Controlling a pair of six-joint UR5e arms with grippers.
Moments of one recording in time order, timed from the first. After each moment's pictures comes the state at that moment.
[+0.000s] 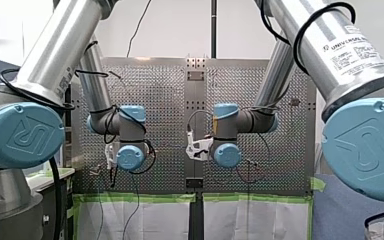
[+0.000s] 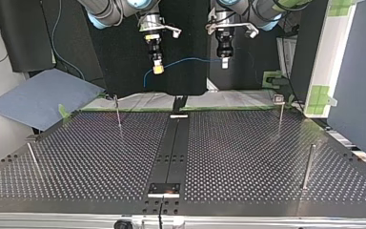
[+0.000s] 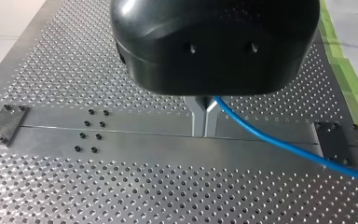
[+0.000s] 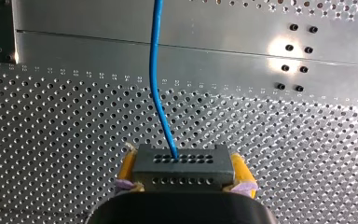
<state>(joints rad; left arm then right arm) -0.55 -1.99 -2.39 -1.89 -2.15 -1.63 2.37 -1.00 2.02 -1.04 1.83 1.47</state>
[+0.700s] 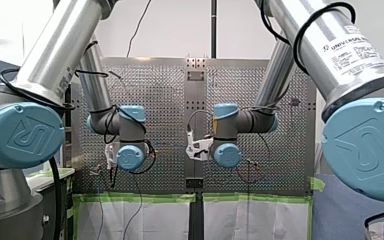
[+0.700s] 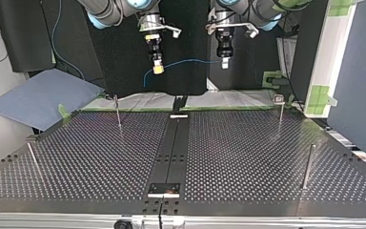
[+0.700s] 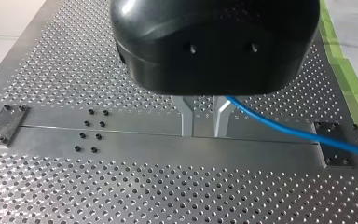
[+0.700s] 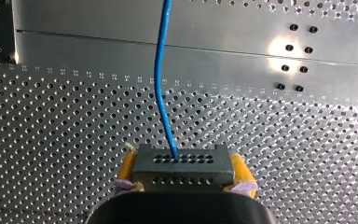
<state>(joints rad) -0.55 -1.99 -2.39 -1.89 -2.15 -1.63 2.37 -1.00 2.02 -1.04 1.83 1.47</state>
